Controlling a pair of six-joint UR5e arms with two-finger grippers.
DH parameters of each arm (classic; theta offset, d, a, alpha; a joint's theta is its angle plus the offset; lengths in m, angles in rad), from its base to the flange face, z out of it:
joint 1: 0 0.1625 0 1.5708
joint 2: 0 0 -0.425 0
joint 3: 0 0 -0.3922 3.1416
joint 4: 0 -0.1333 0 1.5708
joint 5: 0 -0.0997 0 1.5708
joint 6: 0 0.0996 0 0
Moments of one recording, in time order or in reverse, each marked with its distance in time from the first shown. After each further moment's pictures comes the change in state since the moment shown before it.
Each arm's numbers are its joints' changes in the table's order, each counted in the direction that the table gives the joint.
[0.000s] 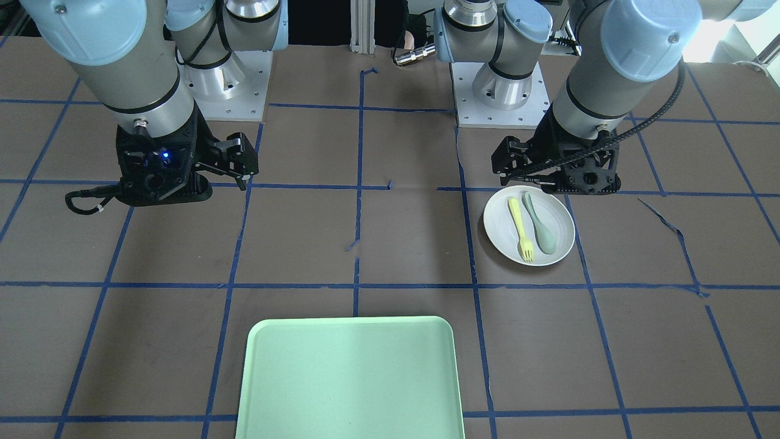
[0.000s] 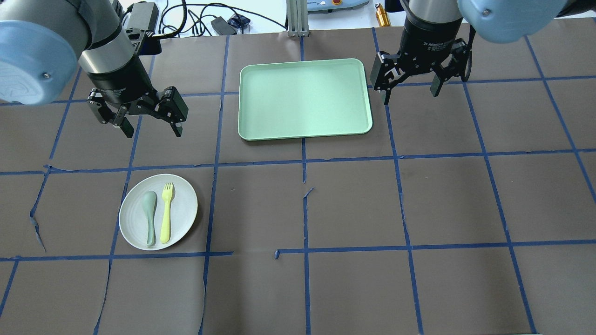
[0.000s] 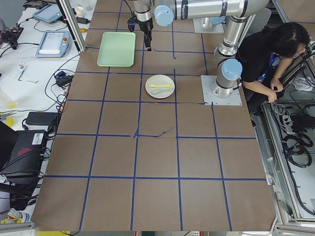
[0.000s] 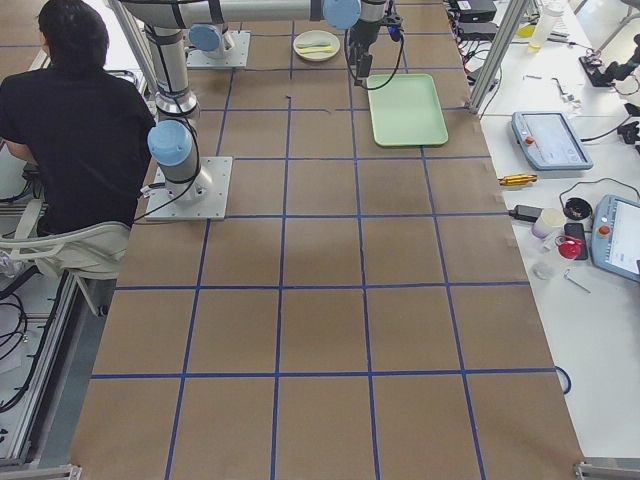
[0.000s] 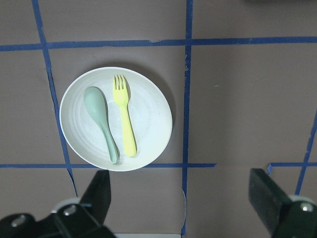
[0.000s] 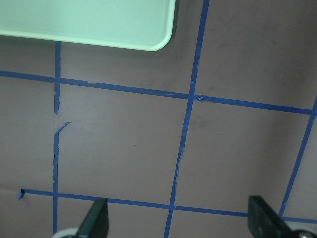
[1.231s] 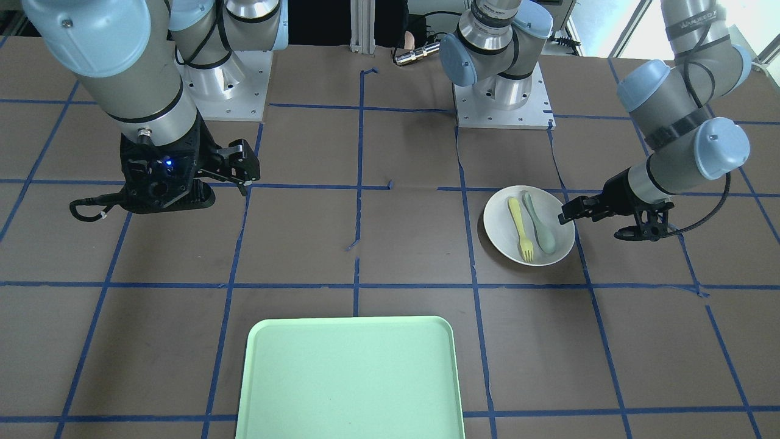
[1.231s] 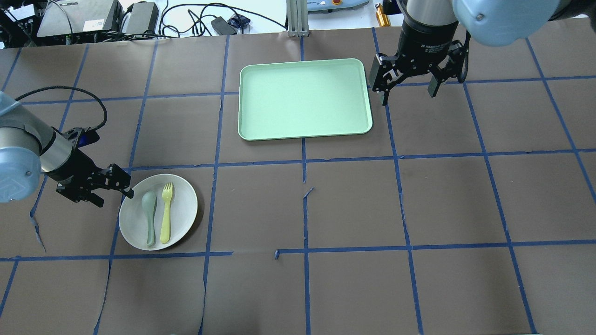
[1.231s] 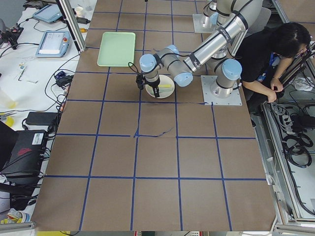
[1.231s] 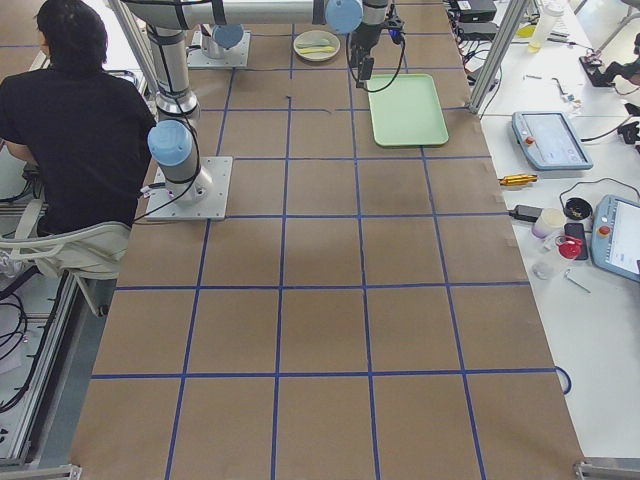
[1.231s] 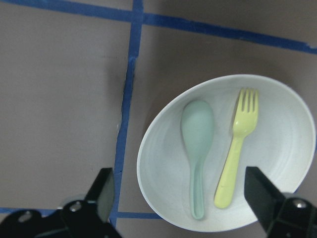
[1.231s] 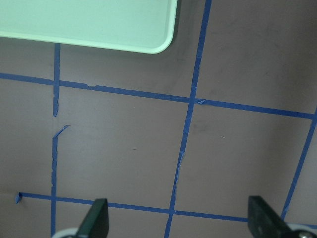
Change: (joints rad) left arm 0.484 -0.088 -0.472 -0.436 0.113 0.341; right arm 0.001 0.010 0.008 0.019 0.000 -0.007
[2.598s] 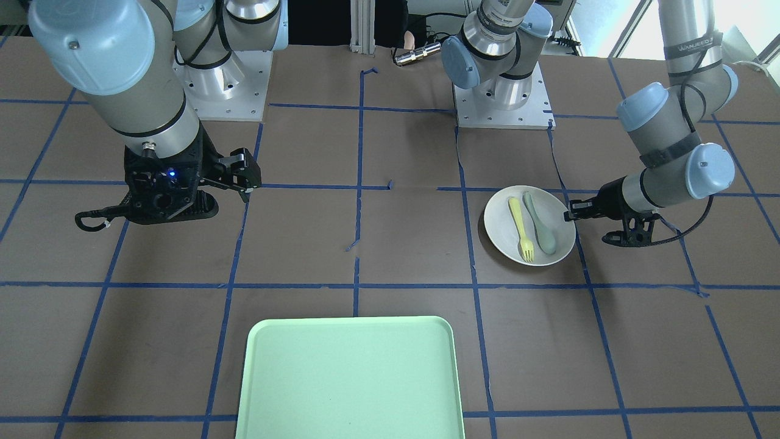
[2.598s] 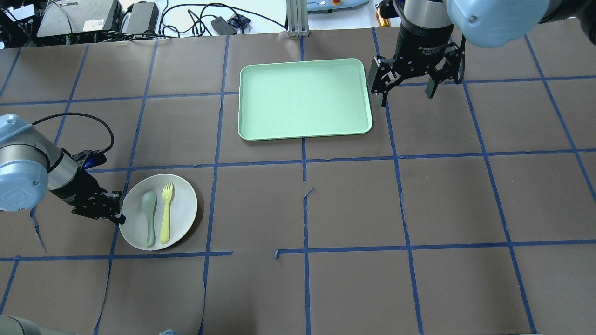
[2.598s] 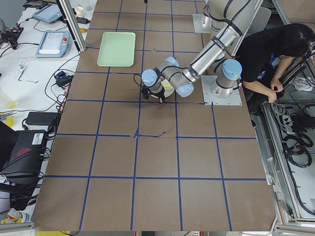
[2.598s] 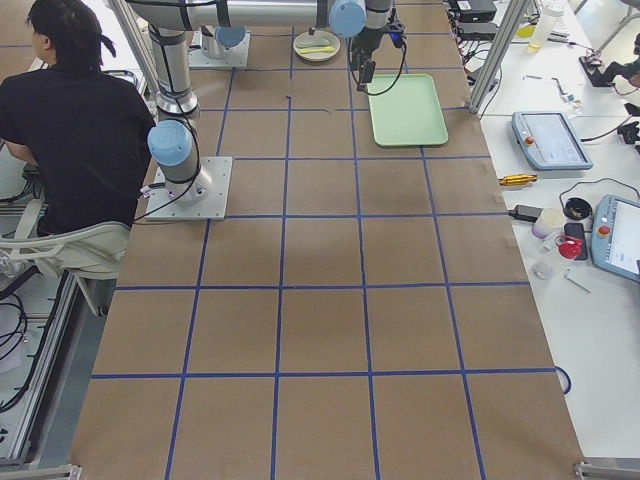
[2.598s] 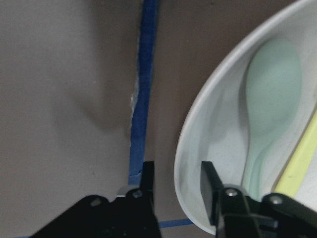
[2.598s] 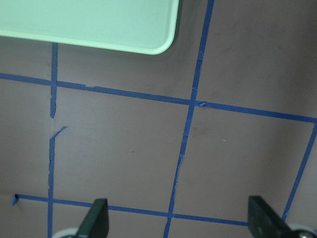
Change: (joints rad) left arm 0.044 -0.076 -0.013 0.002 -0.036 0.100; right arm 0.000 0.019 0.000 0.012 0.004 -0.010
